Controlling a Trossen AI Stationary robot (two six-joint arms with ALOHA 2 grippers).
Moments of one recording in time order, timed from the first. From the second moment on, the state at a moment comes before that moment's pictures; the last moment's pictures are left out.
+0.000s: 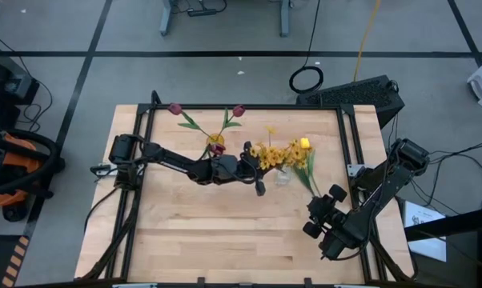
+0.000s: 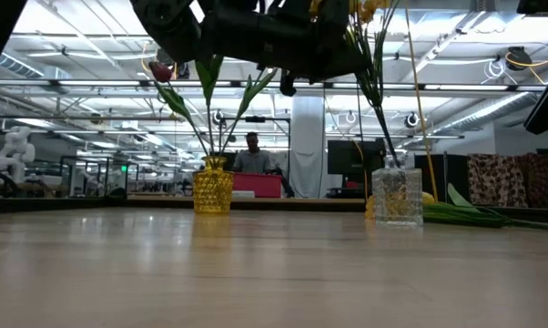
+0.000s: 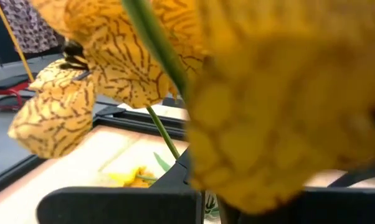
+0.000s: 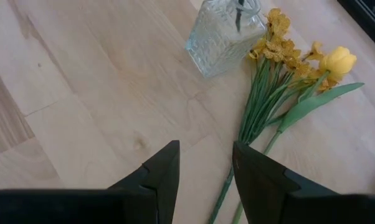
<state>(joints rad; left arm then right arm) -0.07 1.91 1.12 0.77 -0.30 -0.05 0.87 1.58 1.02 -1.23 0.68 1.53</state>
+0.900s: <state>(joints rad) -0.07 1.91 1.12 0.78 -0.32 -0.13 0.87 1.58 1.02 -1.23 0.68 1.53</state>
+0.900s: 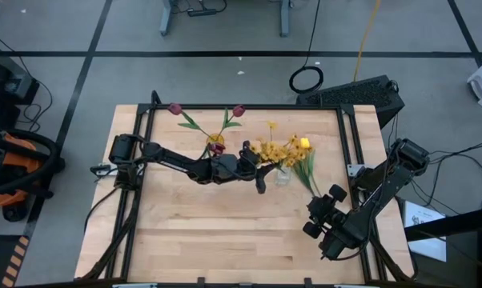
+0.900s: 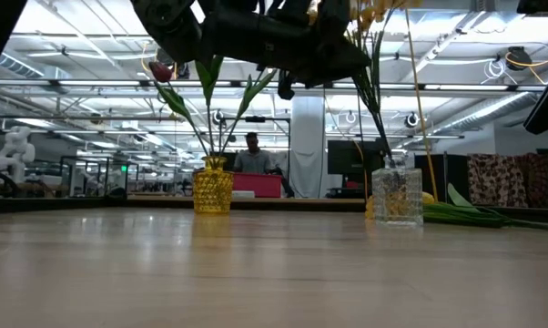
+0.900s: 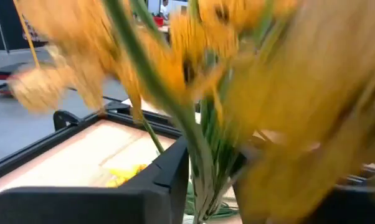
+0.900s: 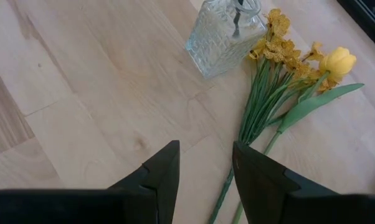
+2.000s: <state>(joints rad) -0.22 1.91 1.11 0.03 -0.42 -0.34 0.85 1.58 1.02 -1.40 0.67 1.70</state>
